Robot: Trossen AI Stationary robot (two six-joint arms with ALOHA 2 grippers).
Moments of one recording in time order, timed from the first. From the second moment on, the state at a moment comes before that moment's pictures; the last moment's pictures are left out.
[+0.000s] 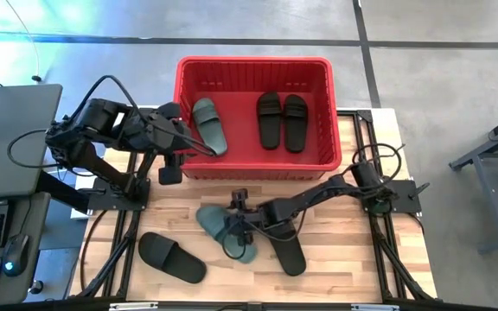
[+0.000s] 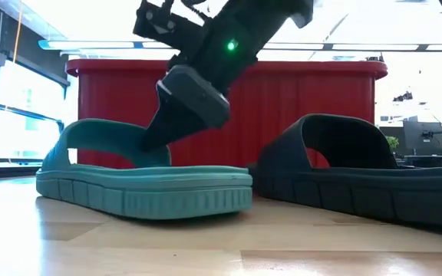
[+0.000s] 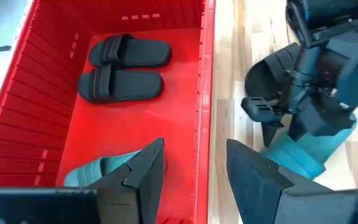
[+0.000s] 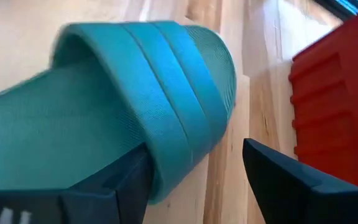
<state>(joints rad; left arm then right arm) -0.05 1.46 2.10 -1.56 -0.38 -0.04 0.29 2.17 1.55 -0.22 0.41 -0.18</state>
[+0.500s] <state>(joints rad) -0.05 1.46 2.10 -1.56 -0.38 -0.03 0.22 2.17 1.56 -0.17 0.12 -0.05</state>
